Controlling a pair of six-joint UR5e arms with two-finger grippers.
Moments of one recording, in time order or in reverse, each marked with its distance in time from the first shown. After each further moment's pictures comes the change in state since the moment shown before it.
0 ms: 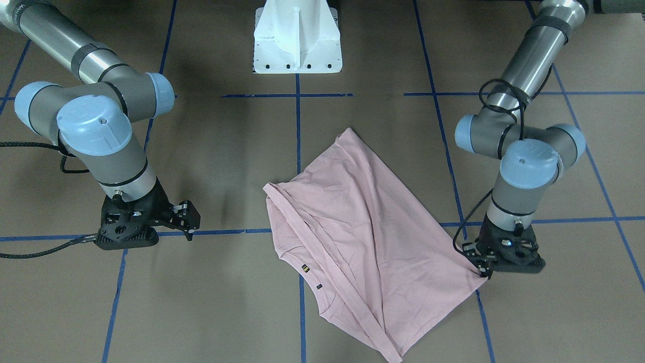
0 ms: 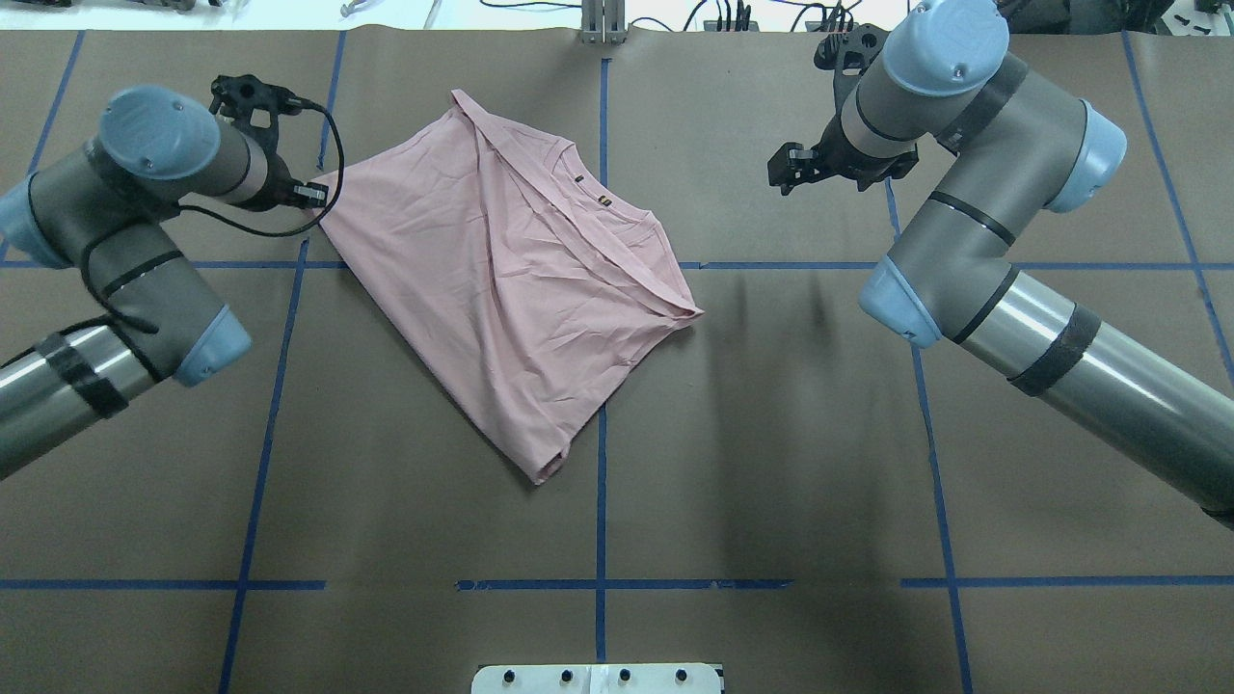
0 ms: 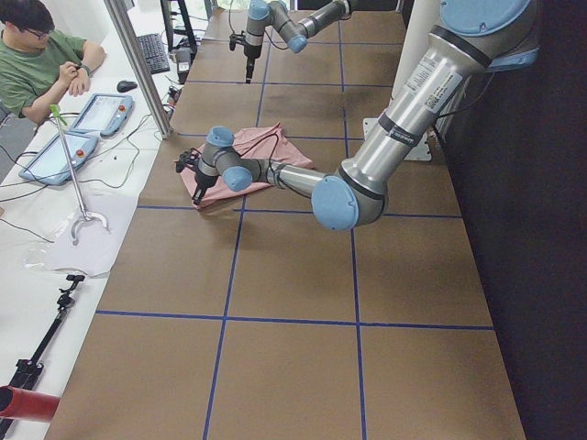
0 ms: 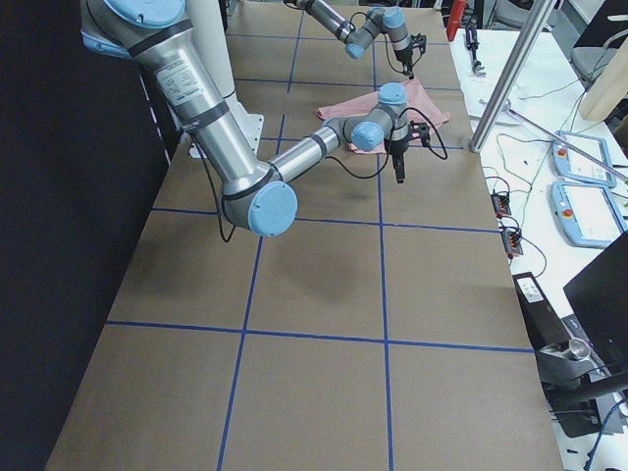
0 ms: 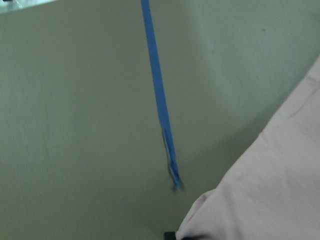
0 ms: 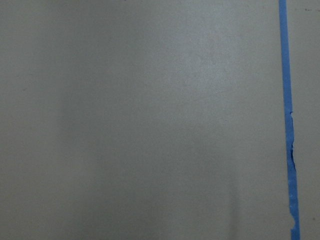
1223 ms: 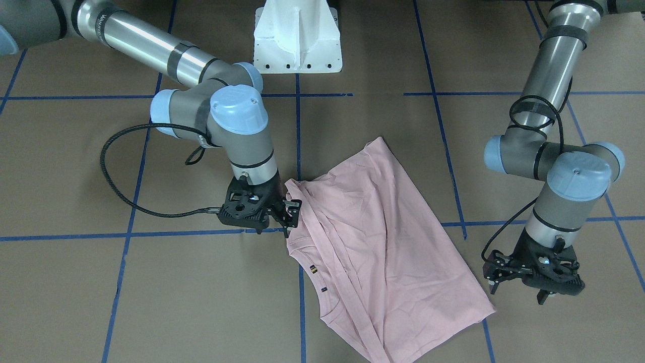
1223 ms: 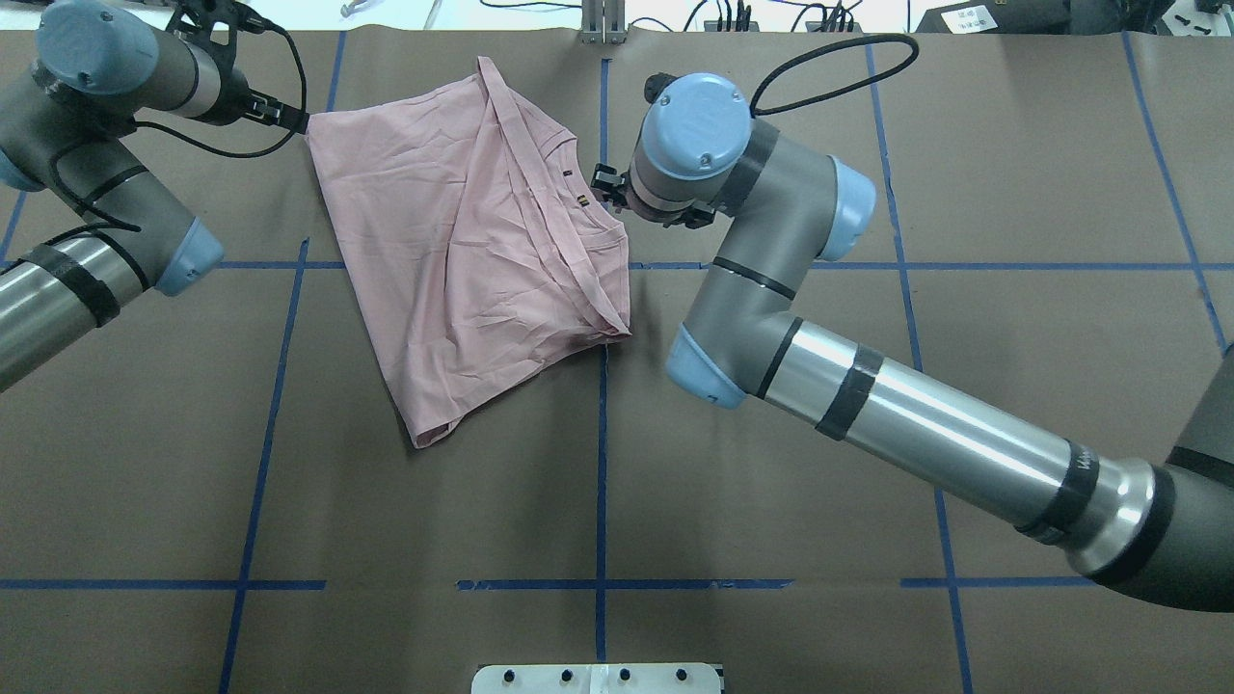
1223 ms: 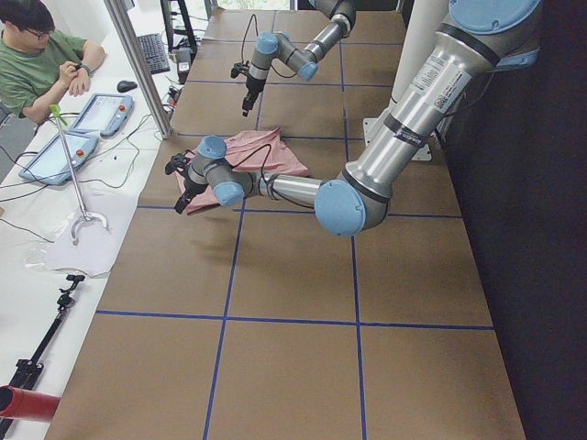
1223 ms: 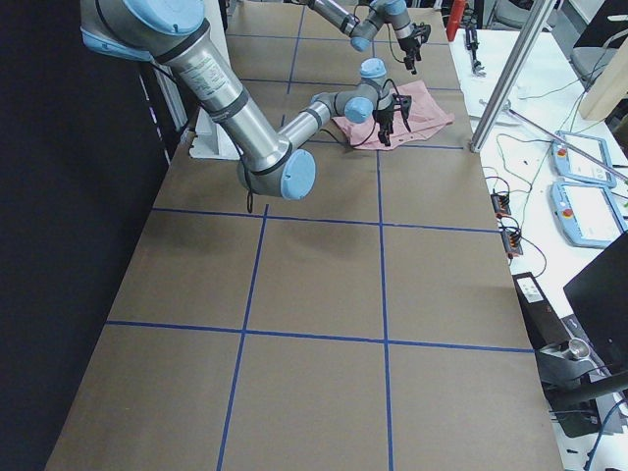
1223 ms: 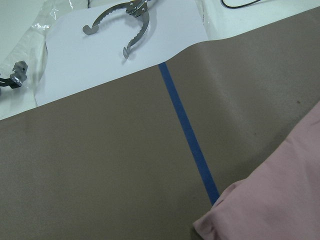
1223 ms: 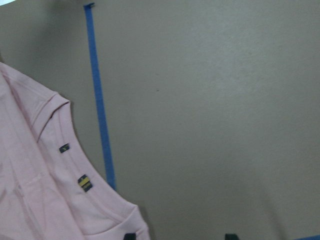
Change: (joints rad) left arm -0.059 0.071 -0.017 -0.170 -0.079 0.157; right arm -0.225 0.301 -0.254 0.113 -0.217 0.515
